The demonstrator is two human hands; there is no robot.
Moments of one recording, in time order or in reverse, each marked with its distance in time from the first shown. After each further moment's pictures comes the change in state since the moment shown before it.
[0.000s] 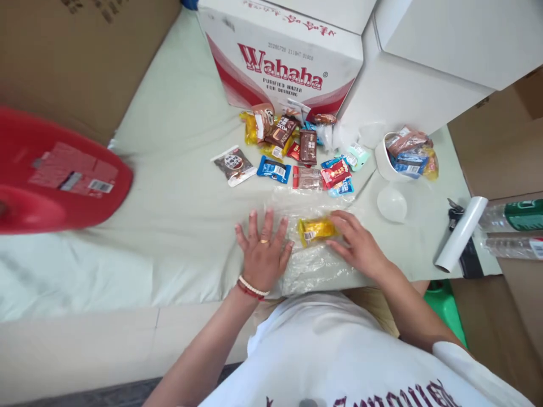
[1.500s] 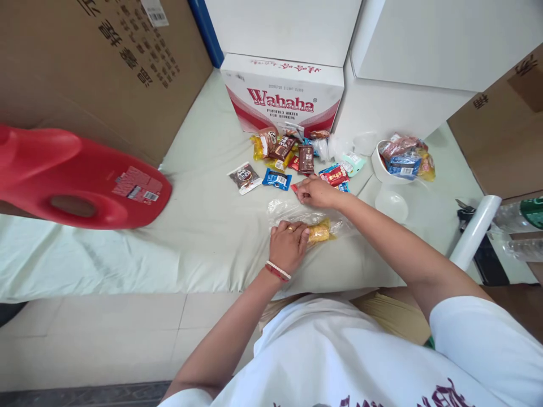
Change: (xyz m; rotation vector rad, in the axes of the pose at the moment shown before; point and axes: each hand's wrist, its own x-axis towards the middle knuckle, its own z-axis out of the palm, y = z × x) left_hand 0.040 0.046 0.022 -0.027 -0.187 -0.080; right_hand 0.167 0.019 -0.003 -0.164 -0.271 -0.312
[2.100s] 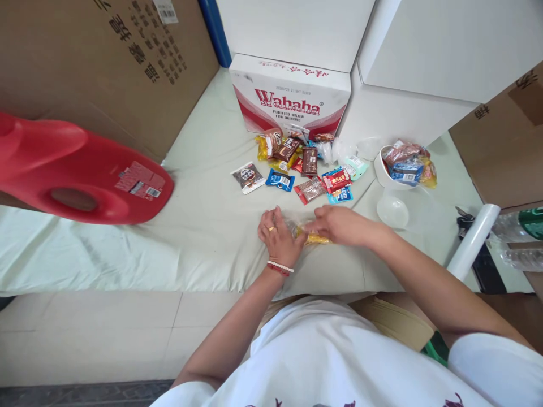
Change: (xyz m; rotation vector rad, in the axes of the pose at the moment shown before) left_hand 0.002 -0.008 0.021 -0.041 0.383 -0.366; right_hand -0.083 -0.051 -0.016 -0.024 -0.113 -0.095
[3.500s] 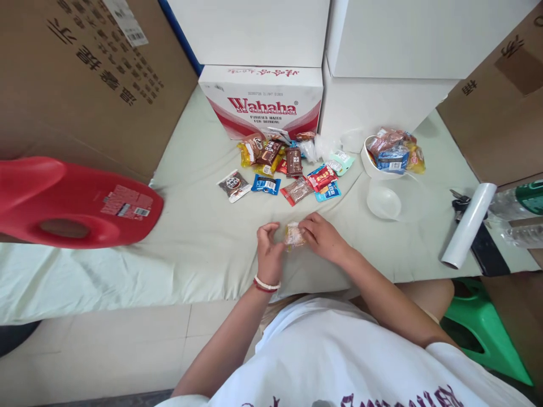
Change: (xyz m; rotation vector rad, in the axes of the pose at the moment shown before) left_hand -0.010 0.004 -0.016 -0.920 -0.165 -0.187; right_hand -0.008 -0.025 0.073 0.408 0.465 0.301
